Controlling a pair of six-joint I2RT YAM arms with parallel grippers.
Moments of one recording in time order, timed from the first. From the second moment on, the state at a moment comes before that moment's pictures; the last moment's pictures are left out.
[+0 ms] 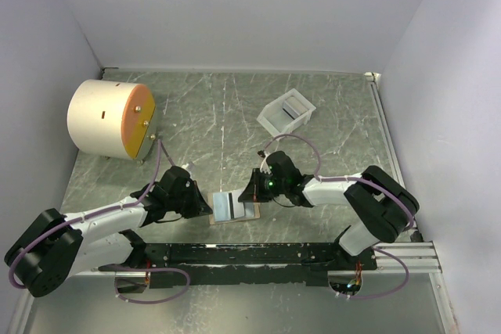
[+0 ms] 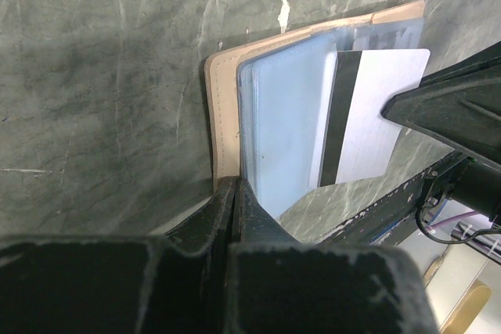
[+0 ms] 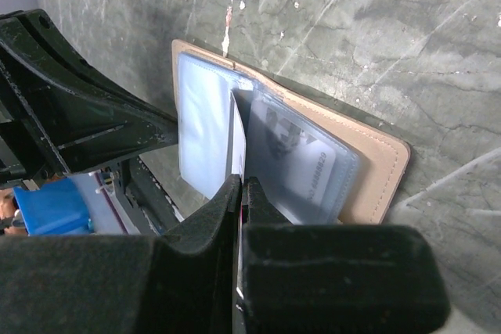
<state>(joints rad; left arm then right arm) -0.69 1.10 0.28 -0.04 0.21 -0.94 0.77 1.54 0.51 0.32 -0.41 0.84</state>
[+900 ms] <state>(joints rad) -0.69 1.10 0.28 -0.03 0.21 -0.95 0.80 1.53 0.54 0.26 -0.32 0.84</state>
